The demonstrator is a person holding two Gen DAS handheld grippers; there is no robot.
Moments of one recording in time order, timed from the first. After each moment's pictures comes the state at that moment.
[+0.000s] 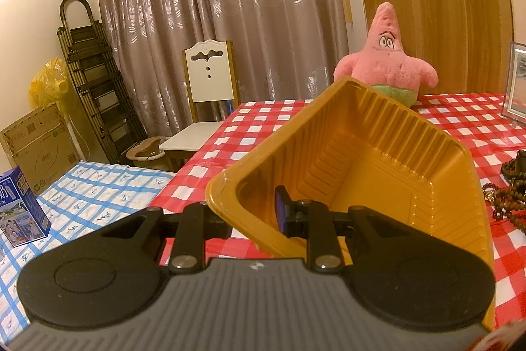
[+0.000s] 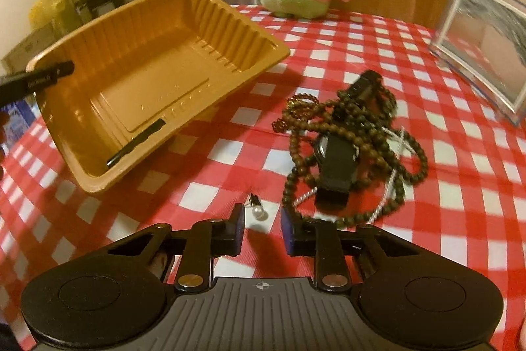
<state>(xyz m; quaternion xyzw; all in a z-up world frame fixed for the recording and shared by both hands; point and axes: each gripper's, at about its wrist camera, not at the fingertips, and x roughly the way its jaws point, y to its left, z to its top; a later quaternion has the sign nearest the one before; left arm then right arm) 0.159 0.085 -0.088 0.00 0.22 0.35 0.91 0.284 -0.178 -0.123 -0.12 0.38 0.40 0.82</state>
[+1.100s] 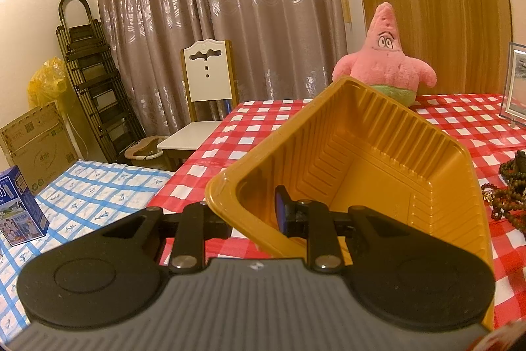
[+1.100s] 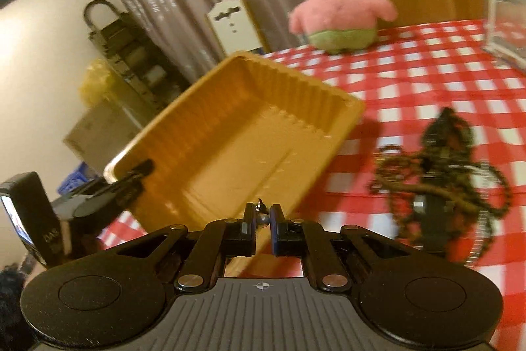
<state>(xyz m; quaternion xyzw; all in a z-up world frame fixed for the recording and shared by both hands) 0.161 0.085 -0.090 0.00 0.22 0.35 0.91 0.299 -0.146 -0.080 0.06 0.39 0.49 0.78</state>
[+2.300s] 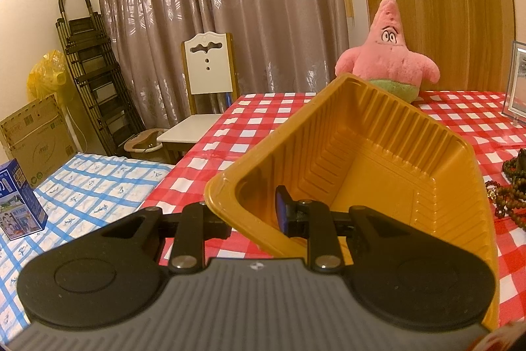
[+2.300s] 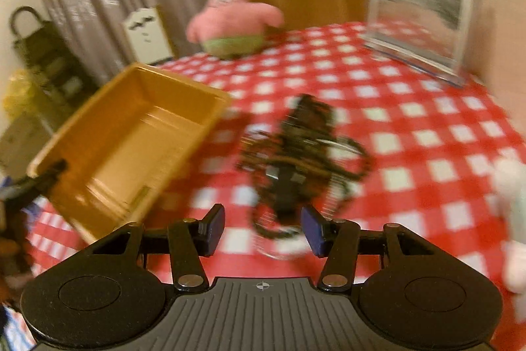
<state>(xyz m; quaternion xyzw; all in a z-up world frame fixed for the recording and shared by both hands) 0.165 0.088 -0.092 -0.01 0.23 0.35 0.91 0.291 -0.233 -0.083 0.02 0.40 0.32 0.86</state>
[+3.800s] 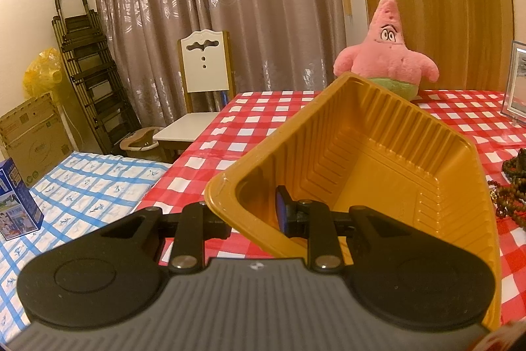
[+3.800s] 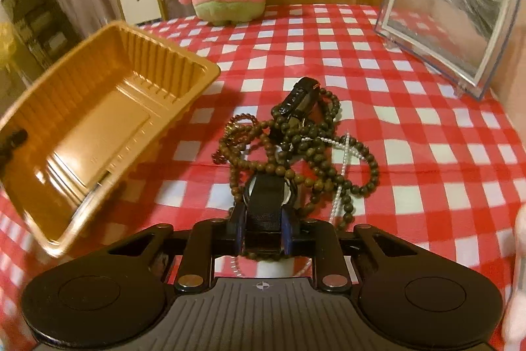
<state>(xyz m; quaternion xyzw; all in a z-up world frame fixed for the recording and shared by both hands) 0.168 0.099 -0.095 -0.01 0.24 0.34 0.91 0.328 -0.192 -0.105 -0.05 0.43 0.32 0.84</state>
